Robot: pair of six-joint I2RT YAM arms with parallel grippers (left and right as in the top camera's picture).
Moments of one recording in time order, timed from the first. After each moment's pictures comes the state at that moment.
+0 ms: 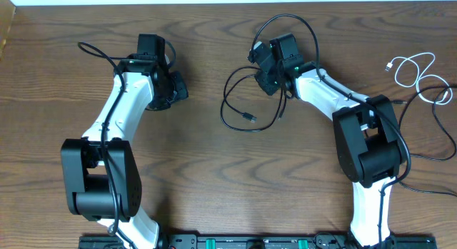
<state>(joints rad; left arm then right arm) -0.06 1.83 1.34 -0.80 0.15 -0.43 0.39 2.17 1.48 -0.26 -0.14 -0.34</state>
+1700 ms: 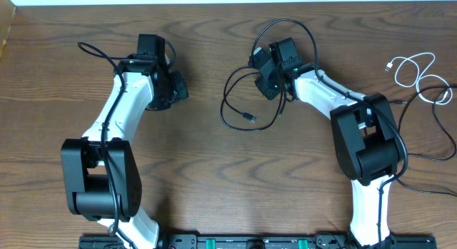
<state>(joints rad) -0.06 1.83 1.34 -0.80 0.15 -0.43 0.39 2.19 1.47 -0.30 -0.17 -0.34</state>
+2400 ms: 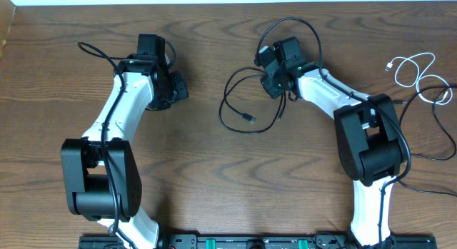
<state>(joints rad) -0.06 1.83 1.34 -0.80 0.15 -0.43 0.37 2.18 1.47 -0.34 -0.10 -0.31</state>
